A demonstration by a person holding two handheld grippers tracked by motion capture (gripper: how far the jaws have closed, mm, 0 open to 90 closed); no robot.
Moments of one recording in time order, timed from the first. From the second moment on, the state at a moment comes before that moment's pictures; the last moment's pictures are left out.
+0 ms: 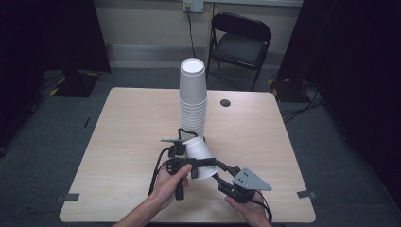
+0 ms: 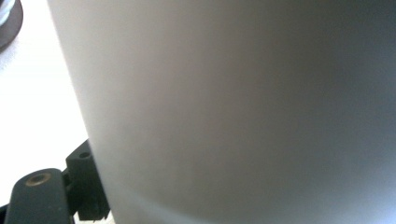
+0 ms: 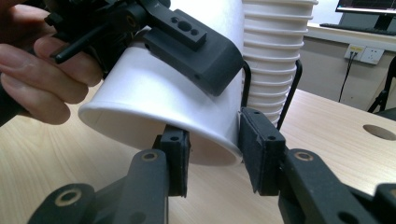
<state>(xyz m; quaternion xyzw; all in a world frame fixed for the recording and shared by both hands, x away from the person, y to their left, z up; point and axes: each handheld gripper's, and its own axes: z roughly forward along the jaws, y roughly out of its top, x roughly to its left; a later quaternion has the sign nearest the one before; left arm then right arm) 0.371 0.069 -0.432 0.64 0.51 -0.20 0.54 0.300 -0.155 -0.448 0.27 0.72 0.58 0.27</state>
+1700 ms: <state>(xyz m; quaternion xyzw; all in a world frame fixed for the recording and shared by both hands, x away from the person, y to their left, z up) 0.370 0.056 -0.435 0.63 0.48 -0.23 0.57 0.306 -0.159 -0.447 0.31 0.70 0.57 0.28</state>
